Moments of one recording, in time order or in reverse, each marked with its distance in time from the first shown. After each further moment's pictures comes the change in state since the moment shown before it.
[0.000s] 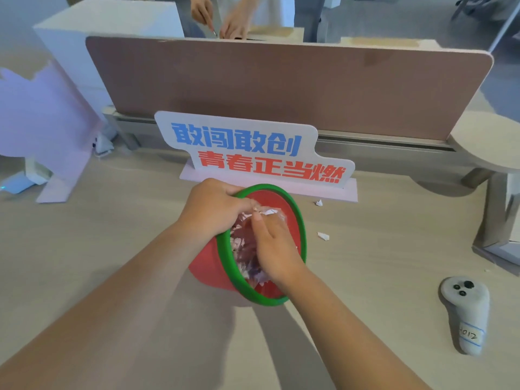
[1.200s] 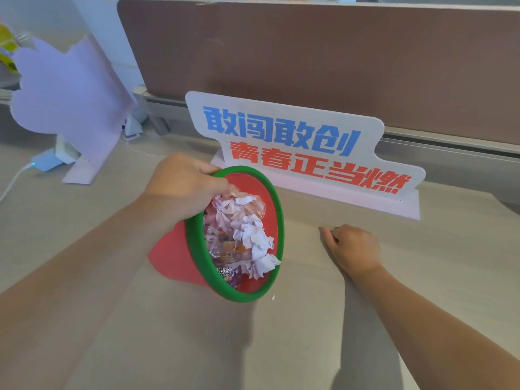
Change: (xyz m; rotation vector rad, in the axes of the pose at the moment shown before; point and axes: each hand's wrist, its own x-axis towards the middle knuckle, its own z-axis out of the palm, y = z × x) left_hand 0.048 -0.050 -0.050 0.065 0.173 -0.118; right_hand 0.097 0.159 -0.035 -0.996 0.024 -0.054
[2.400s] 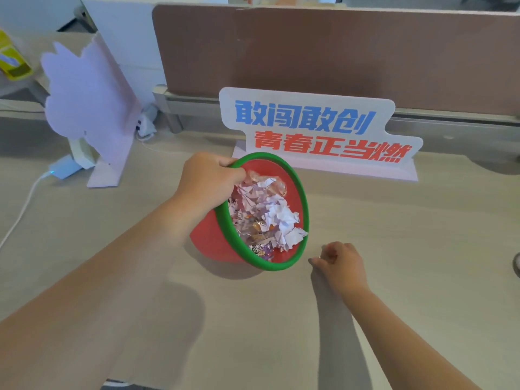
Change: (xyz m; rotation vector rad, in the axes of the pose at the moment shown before) left_hand -0.008 -0.065 -0.067 -0.135 -0.087 0.115; right_hand -0.124 -0.134 0.010 0.578 -0.135 0.517
